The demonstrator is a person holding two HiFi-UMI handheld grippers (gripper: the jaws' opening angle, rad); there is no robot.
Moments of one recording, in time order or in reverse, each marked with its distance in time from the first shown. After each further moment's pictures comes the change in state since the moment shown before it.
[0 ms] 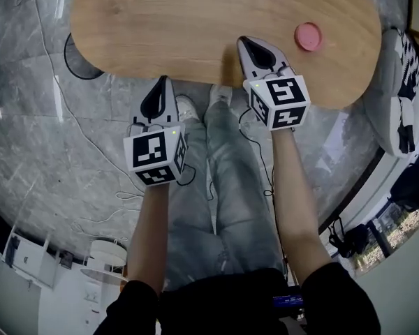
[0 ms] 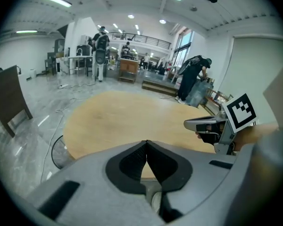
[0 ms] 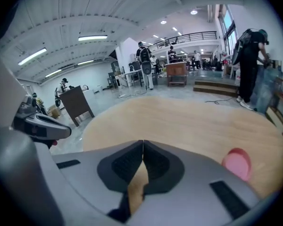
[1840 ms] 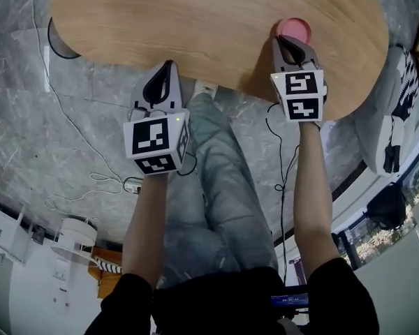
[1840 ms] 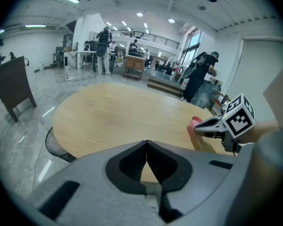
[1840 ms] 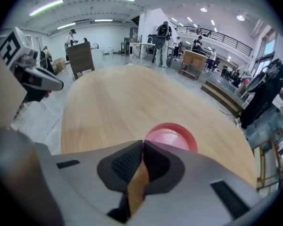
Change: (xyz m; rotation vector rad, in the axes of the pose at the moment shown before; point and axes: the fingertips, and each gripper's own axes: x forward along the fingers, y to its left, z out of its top) left arm 0.049 -0.061 -0.024 -0.085 0.014 0.046; right arm -0.016 -0.126 -0.068 -0.366 0.310 -0.070
